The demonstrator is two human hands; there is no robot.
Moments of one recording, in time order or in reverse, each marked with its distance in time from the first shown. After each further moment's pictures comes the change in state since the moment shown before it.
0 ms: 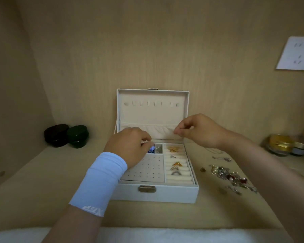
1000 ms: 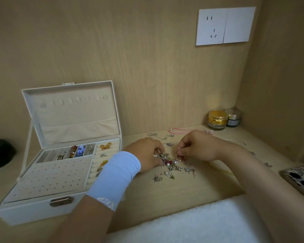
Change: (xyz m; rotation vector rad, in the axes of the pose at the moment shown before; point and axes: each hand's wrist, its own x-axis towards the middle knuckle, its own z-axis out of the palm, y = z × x) left_hand 0.057 0.169 0.114 -0.052 -0.453 0.260; right_hand -0.098 0.163 -0.059 -0.076 -0.132 0.229
